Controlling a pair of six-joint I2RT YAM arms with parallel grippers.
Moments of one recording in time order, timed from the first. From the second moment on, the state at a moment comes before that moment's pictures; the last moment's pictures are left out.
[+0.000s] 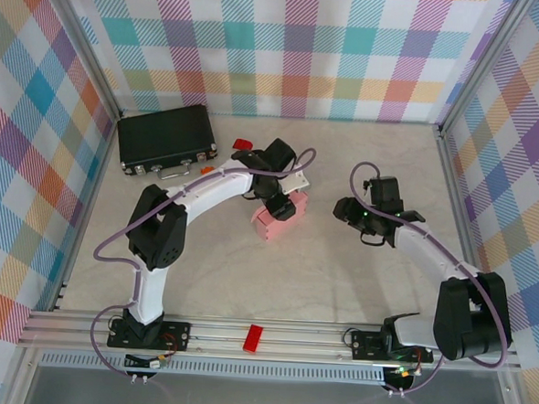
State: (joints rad) left arm -0.69 2.00 1.69 -0.88 0.19 0.36; right arm 0.24 1.32 0.77 -0.35 -0.24 0.59
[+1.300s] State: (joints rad) left arm -0.69 2.22 2.09 -1.24 0.24 1.02; right arm 0.22 1.22 0.73 -0.43 -0.24 0.53
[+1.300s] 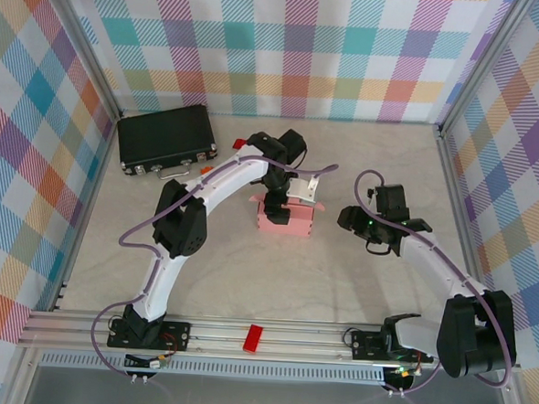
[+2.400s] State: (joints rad) left arm -0.38 1.63 1.39 -0.73 0.32 -0.06; right arm 0.29 1.45 1.14 -0.64 -0.48 0.11
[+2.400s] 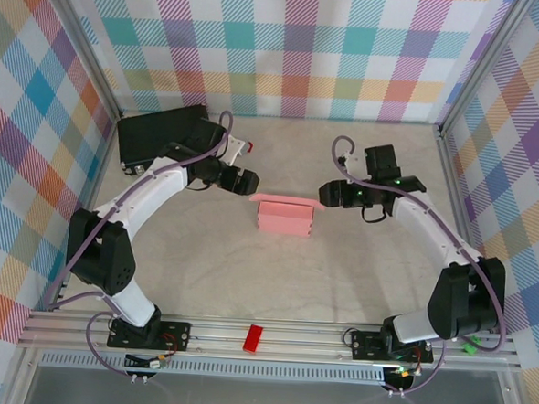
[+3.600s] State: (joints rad) left arm -0.41 1.62 1.24 -0.55 0.48 -0.16; right arm 0.35 1.51 1.16 -0.66 -0.45 0.10
